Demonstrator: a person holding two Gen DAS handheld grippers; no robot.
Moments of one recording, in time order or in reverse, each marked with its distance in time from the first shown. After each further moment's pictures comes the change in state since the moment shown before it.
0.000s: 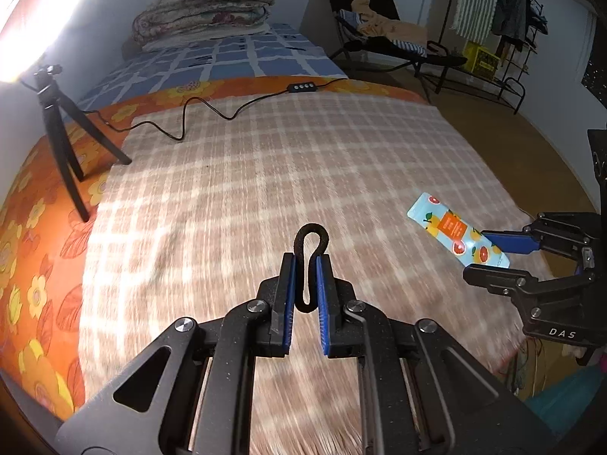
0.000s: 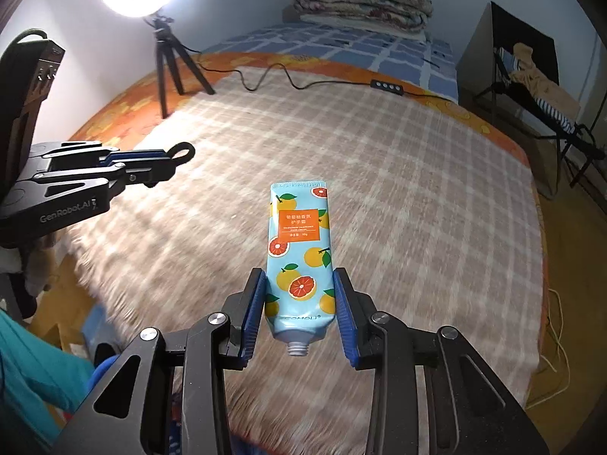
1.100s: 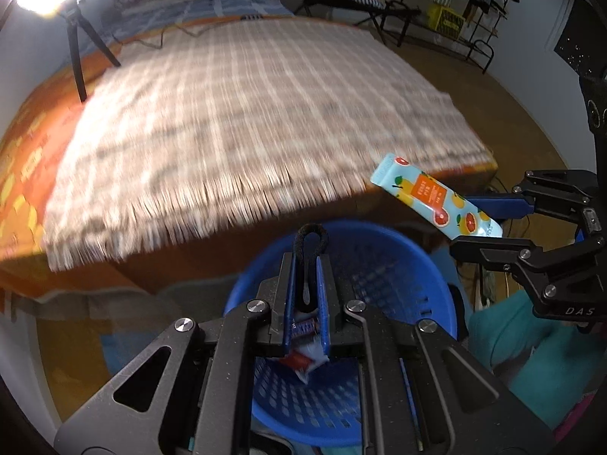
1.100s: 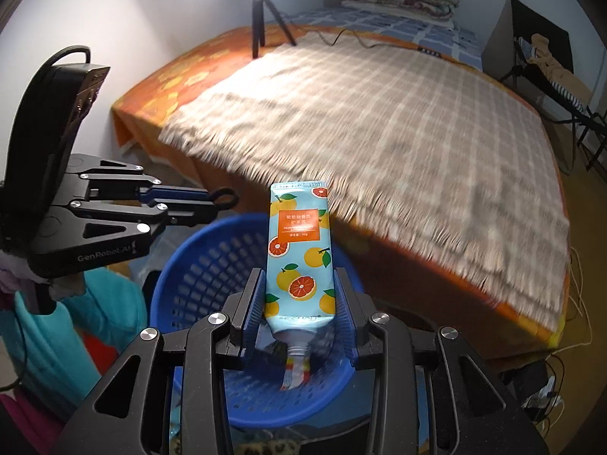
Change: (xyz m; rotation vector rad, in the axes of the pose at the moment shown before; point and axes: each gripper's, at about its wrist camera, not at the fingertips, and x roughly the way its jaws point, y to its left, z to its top) left arm -0.083 -0.067 -0.178 0.035 0.157 -0.102; right arm -0.075 0.101 -0.152 -0.031 0.057 0.100
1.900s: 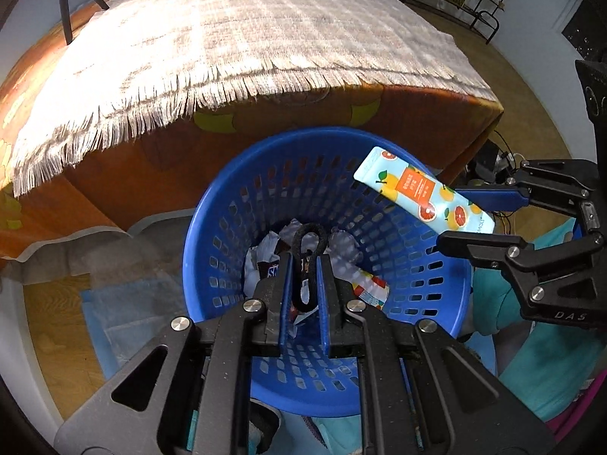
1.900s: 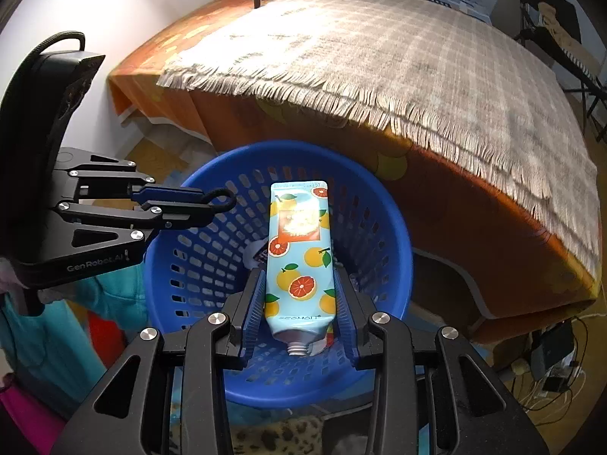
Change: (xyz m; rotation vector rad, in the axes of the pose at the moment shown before) left arm 0.032 -0.005 -0.054 -0.009 0.148 -0.013; right arm 0.040 0.012 -0.043 0.045 0.121 0.030
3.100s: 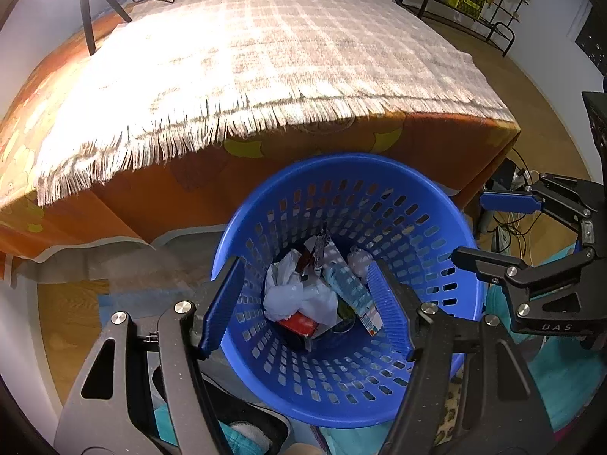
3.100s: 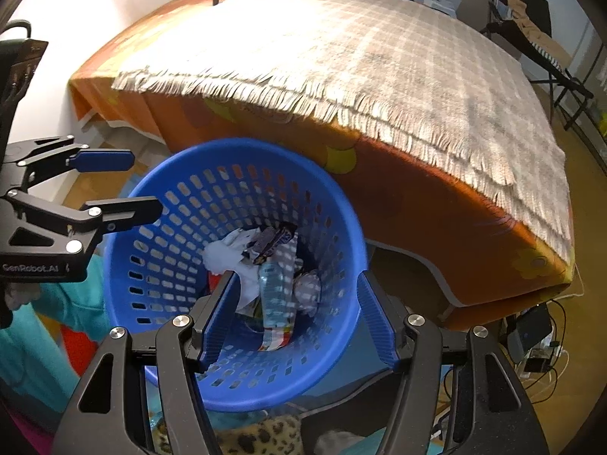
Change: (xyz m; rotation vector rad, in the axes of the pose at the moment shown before) left arm -0.015 0.005 0.010 -0.027 -0.063 0.076; right arm -0.001 -0.013 0.007 0.052 0.012 -0.159
